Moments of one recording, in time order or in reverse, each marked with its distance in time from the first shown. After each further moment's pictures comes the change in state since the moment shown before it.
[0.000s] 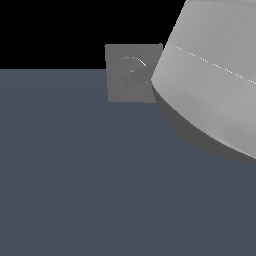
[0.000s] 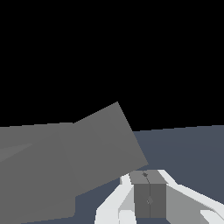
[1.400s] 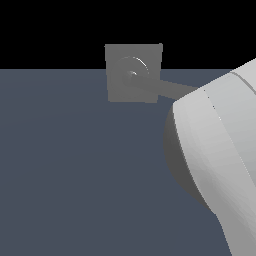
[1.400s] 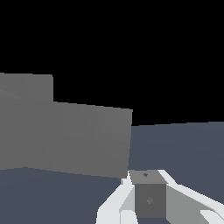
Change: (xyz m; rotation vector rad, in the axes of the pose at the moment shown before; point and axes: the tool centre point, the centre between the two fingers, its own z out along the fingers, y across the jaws) arm -0.097 0.021 -0.018 -0.132 -0.033 -0.038
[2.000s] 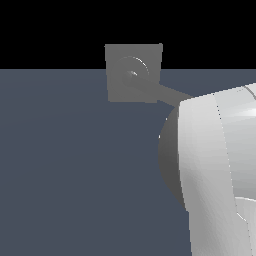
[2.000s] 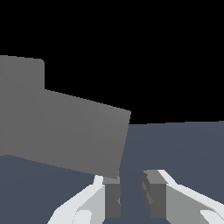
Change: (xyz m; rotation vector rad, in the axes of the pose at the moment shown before) arm -0.025 -0.001 -0.006 -0.095 -0.007 -0.020
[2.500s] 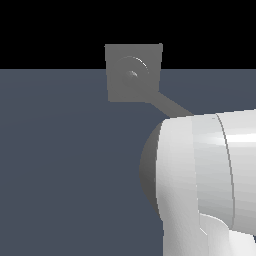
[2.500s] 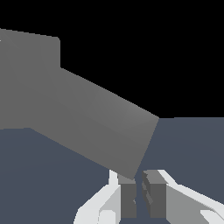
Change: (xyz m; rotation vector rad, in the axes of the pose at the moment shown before) arm -0.037 -0.026 -0.010 0.020 -0.052 -0.019
